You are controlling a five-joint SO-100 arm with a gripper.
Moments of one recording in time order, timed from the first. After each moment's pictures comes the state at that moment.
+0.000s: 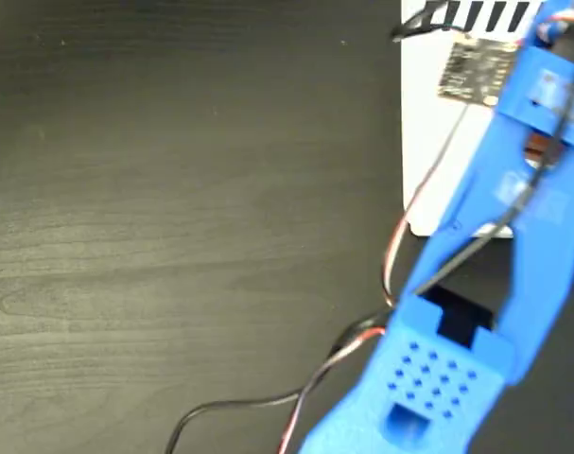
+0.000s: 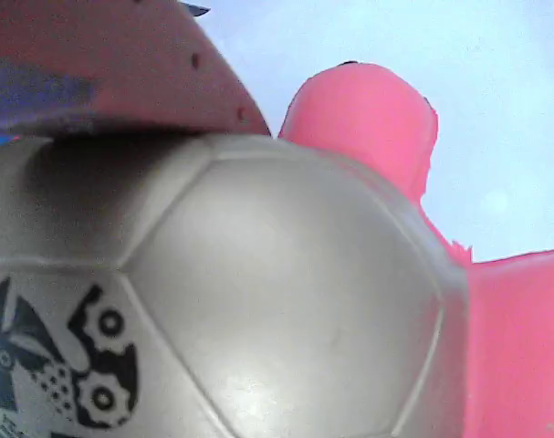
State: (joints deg) arm 35.5 46.2 28.0 102.7 -11.7
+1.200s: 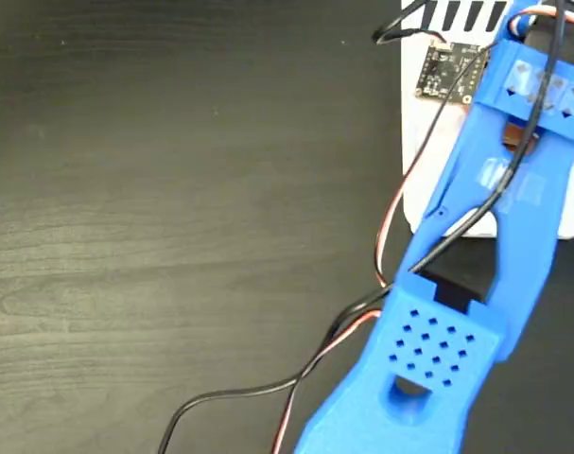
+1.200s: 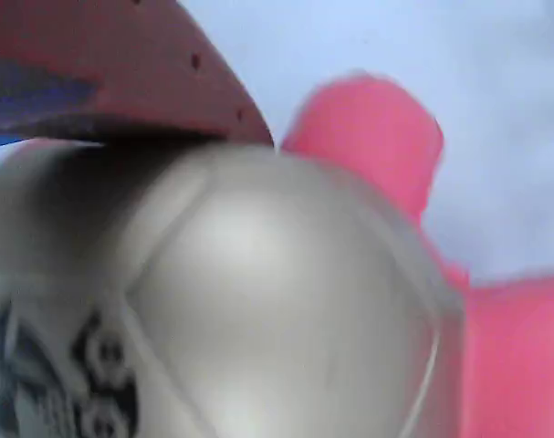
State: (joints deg) arm 34.1 37.4 21.6 102.7 -11.7
